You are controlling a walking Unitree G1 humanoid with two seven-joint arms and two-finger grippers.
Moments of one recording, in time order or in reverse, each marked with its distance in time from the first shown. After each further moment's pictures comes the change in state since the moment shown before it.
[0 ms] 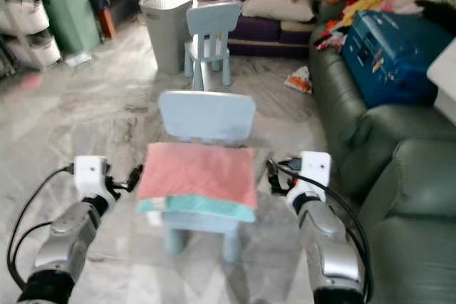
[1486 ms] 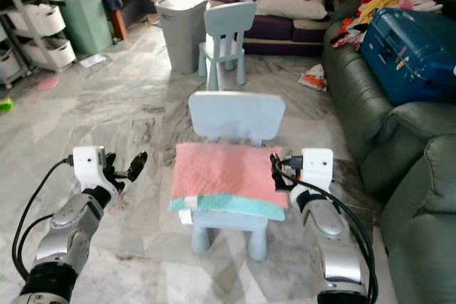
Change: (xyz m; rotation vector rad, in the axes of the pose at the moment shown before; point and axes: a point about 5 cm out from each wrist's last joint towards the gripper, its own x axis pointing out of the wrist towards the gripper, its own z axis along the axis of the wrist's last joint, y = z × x) left arm 0.007 -0.011 0.015 -0.104 -0.081 -0.084; right arm -0.004 -0.004 0.013 -0.122 -0.104 -0.018
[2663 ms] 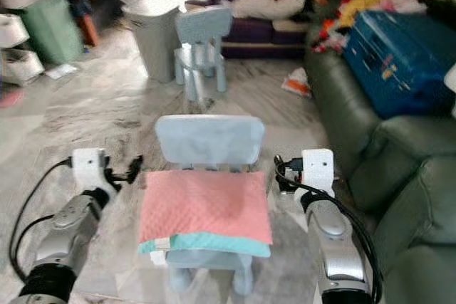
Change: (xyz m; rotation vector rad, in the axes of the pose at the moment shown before) left arm -0.004 0.011 -0.005 0.075 0.030 0.098; right arm 0.002 -0.004 -0.005 -0.064 0.004 -0.005
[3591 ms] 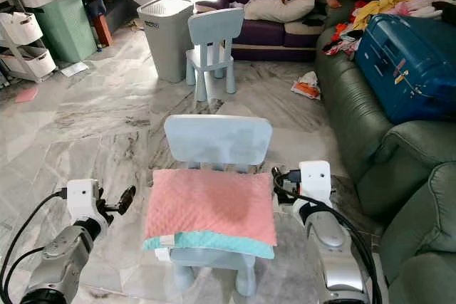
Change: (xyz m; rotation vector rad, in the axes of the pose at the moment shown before) left arm -0.027 0.017 -0.054 -0.021 0.156 0.025; right arm -0.010 0.002 -0.021 -0.009 0.052 0.026
